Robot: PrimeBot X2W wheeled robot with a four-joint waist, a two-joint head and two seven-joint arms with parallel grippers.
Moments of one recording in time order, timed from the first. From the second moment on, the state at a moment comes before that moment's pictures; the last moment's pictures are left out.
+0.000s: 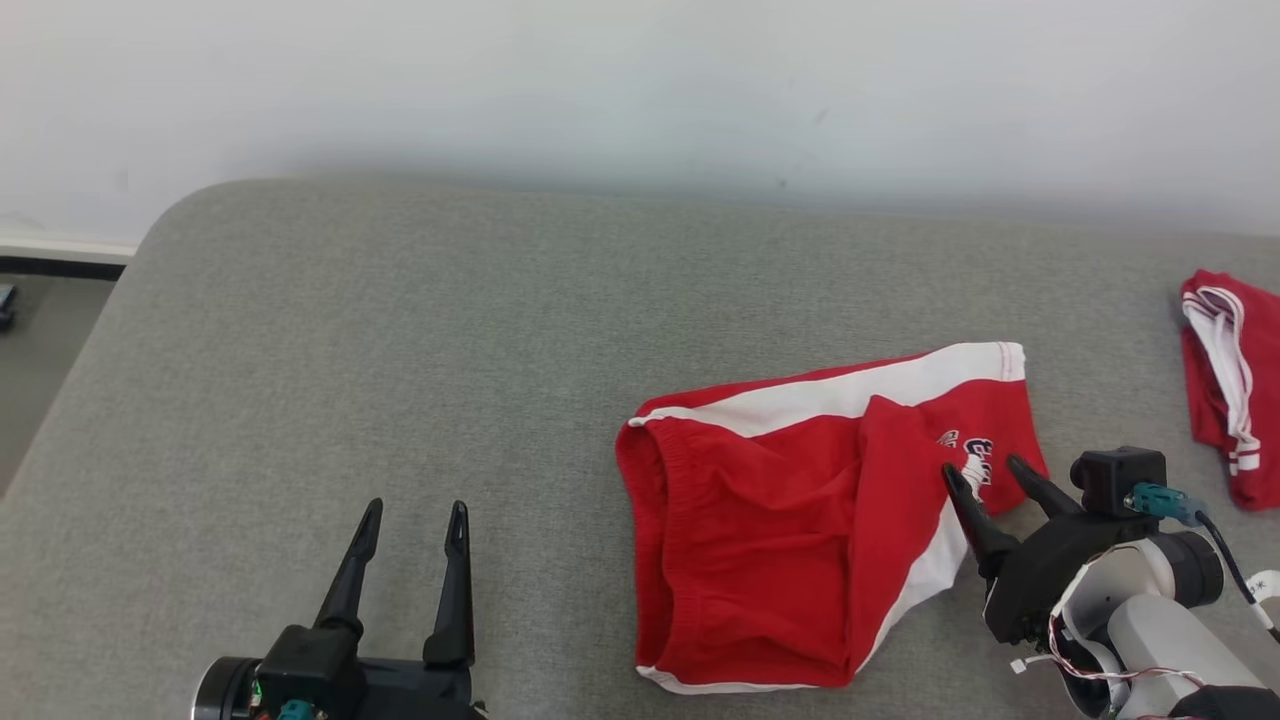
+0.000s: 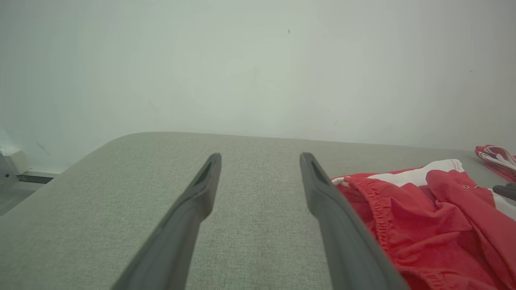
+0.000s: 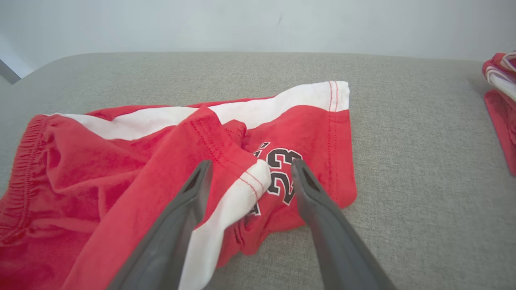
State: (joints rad) left arm -0.08 0.05 -0.15 0.14 -0.17 -0.04 -0.26; right arm -0.40 -0.41 0.32 0.62 0.54 0.13 -0.03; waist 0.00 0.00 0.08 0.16
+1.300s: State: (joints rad) left arm -0.06 0.05 -0.11 0.18 -0.15 -0.08 -0.26; right arm 0.14 -0.20 -0.09 0.09 0.39 0.13 0.04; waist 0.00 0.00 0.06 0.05
